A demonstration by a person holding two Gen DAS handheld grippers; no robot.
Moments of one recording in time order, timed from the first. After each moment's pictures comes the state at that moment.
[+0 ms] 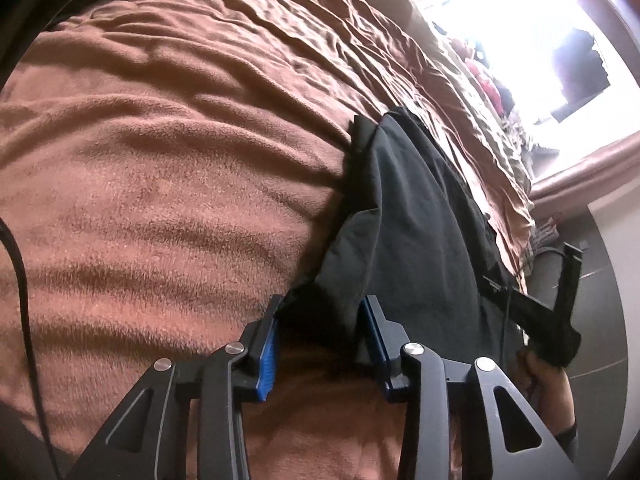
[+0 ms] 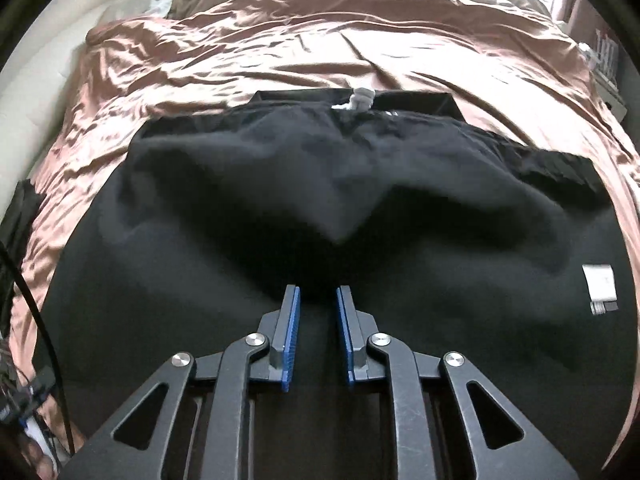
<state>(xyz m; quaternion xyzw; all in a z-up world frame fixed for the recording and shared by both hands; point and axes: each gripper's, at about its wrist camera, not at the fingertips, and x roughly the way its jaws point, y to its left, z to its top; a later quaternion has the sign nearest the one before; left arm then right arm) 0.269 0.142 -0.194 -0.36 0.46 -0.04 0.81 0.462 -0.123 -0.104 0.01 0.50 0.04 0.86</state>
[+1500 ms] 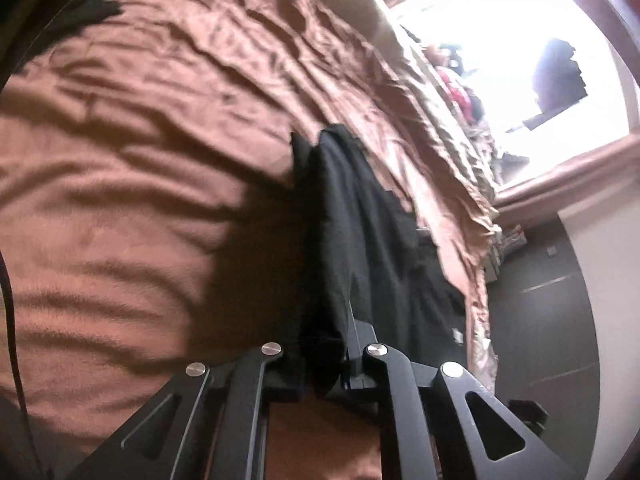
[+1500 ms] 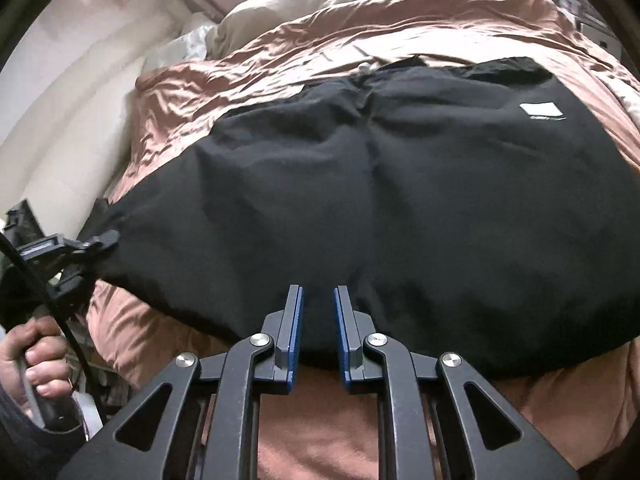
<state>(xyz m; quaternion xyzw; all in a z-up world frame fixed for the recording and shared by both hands) 0.283 0.116 -0.117 -0.39 0.43 -0.09 0.81 0.319 -0.209 -0.099 0.12 0.47 0.16 0.86</state>
